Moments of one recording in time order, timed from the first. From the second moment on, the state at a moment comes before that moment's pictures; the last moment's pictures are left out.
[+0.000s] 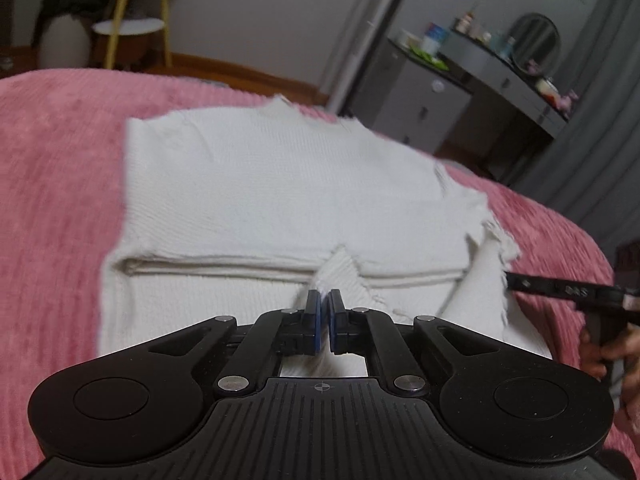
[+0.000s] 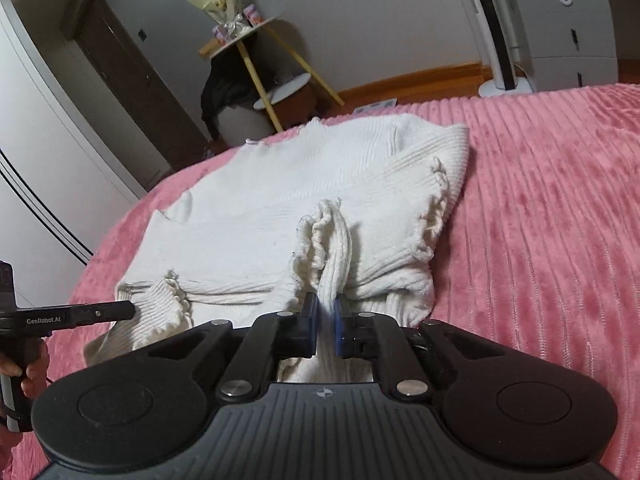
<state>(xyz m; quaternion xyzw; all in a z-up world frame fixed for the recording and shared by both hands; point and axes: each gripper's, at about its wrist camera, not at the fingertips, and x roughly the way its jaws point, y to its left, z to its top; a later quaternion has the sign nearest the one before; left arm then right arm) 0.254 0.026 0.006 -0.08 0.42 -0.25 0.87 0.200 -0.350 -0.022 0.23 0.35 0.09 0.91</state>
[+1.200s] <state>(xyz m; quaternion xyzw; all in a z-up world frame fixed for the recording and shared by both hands) 0.258 0.040 0.067 -0.09 0.31 -0.21 0.92 0.191 -0.353 0.033 0.22 0.27 0.08 0.94</state>
